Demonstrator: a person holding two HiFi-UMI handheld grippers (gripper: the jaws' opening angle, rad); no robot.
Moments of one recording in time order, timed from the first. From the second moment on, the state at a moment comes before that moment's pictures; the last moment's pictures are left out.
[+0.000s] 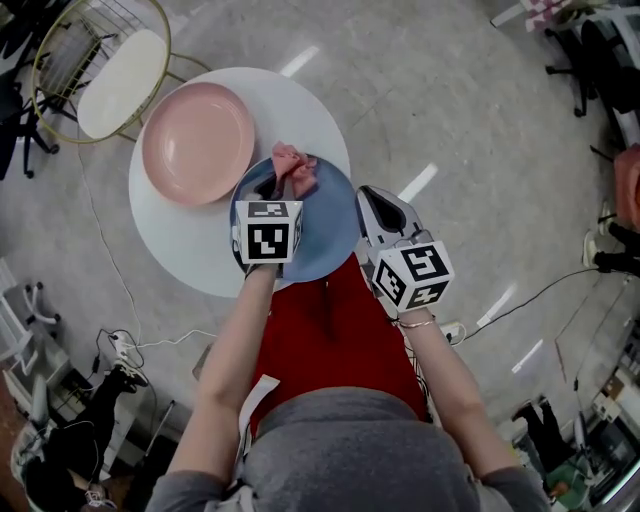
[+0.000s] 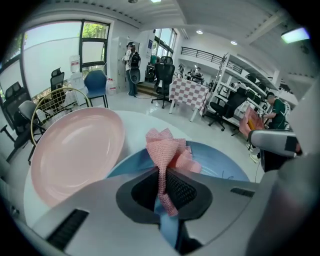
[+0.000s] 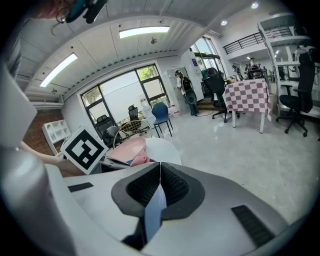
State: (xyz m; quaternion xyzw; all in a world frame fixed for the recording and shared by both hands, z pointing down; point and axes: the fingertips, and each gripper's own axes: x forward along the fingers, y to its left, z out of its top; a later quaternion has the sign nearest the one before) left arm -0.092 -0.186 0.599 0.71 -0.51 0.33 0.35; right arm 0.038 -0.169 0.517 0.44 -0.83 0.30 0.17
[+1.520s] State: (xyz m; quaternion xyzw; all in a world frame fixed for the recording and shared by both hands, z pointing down) left arm -0.145 -0.119 0.546 0.68 -0.57 0.29 0.35; right arm 0.007 -0.151 0.493 0.42 -0.85 0.27 0.17
